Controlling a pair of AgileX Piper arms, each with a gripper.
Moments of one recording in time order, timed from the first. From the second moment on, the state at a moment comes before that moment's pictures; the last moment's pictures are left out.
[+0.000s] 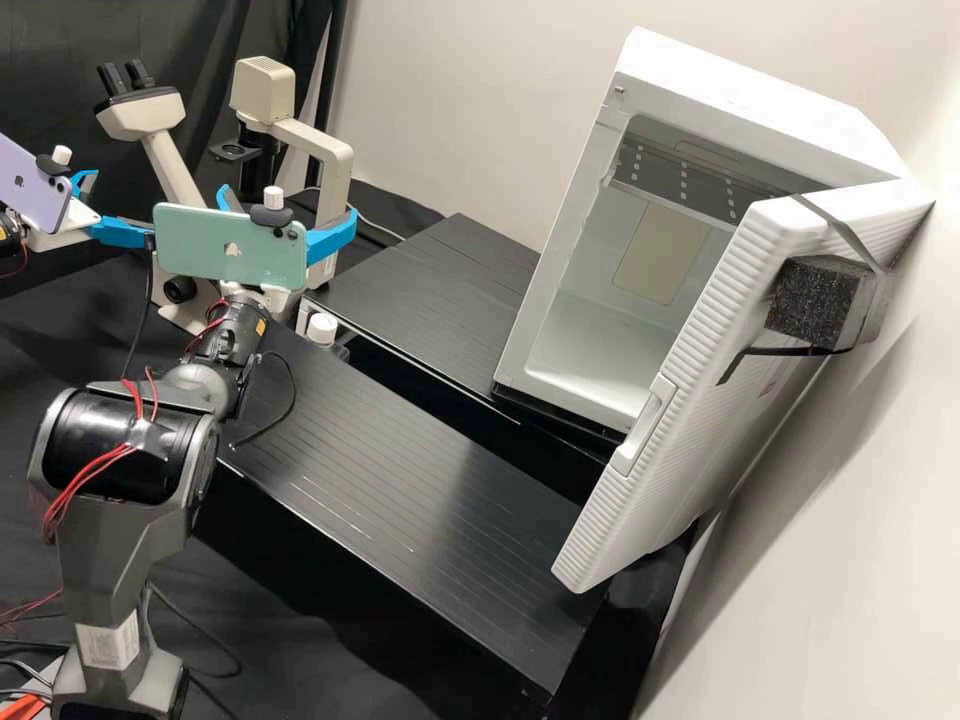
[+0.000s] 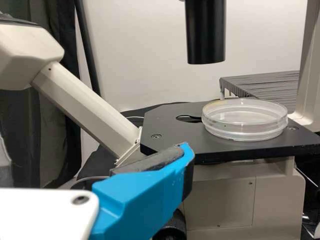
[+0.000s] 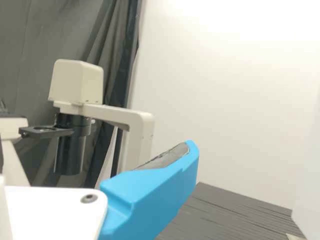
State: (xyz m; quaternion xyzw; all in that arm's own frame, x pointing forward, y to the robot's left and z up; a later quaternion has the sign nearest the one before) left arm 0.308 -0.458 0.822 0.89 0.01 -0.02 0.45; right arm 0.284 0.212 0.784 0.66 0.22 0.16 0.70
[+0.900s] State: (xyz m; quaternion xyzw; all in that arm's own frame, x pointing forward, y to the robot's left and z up) left arm 0.308 -0.458 0.822 0.89 0.01 -0.02 0.45; right arm 0.337 0.270 0.707 0.65 0.26 0.06 0.71
